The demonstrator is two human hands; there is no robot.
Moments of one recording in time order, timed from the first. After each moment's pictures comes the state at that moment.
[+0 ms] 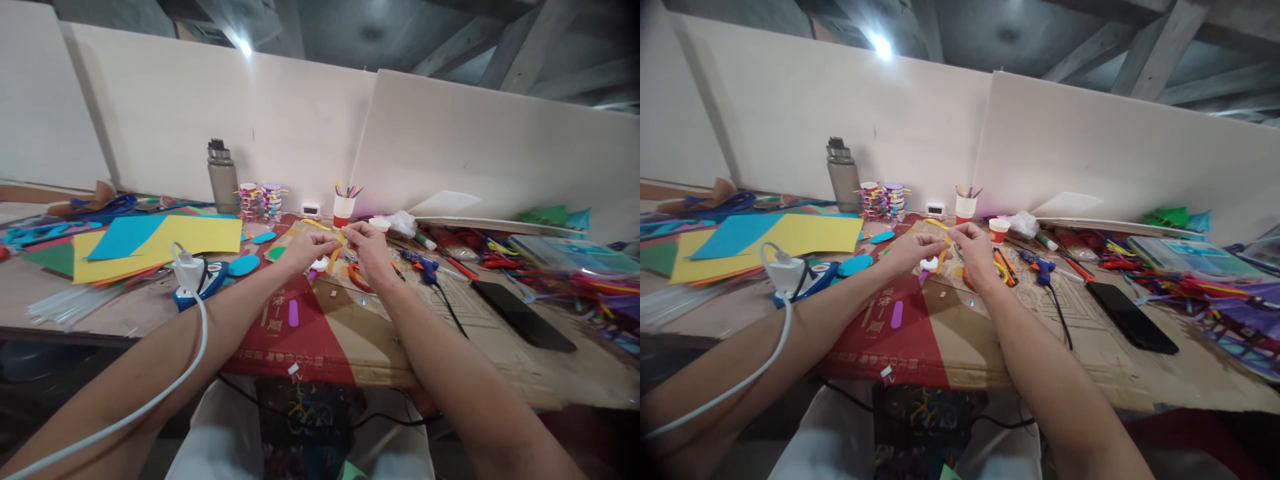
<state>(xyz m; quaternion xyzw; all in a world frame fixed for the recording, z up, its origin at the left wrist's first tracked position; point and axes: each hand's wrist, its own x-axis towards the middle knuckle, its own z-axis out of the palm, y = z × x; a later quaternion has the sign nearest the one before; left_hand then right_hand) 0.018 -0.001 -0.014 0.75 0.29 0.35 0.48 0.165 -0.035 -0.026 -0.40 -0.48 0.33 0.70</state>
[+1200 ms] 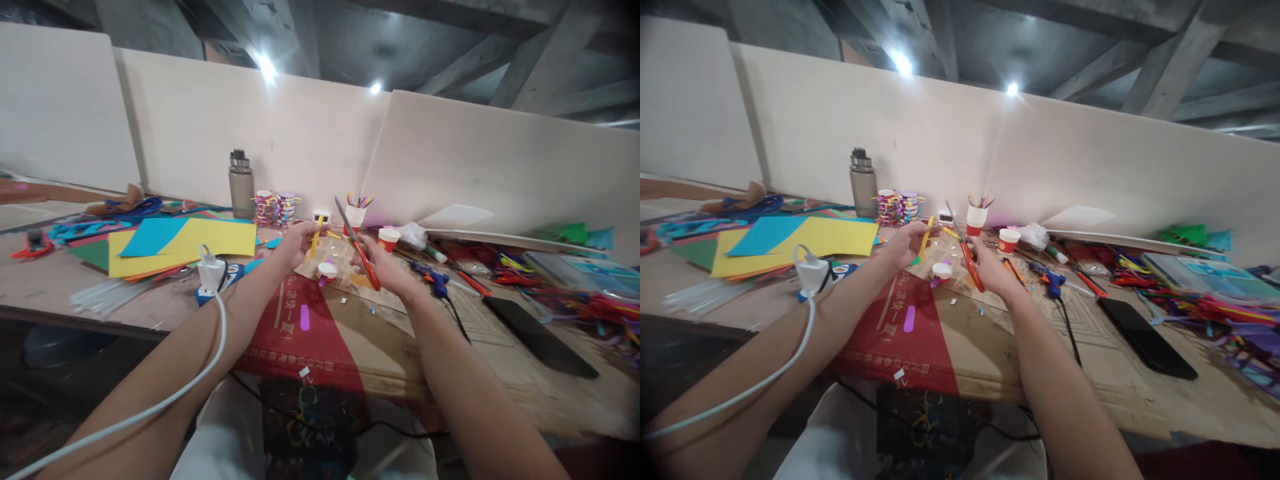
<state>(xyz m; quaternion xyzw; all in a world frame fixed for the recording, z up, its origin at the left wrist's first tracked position) -0.002 0.038 -0.014 0.48 0.26 0.52 0.66 0.187 -0.054 -0.019 -0.49 -0.66 0.33 0.47</state>
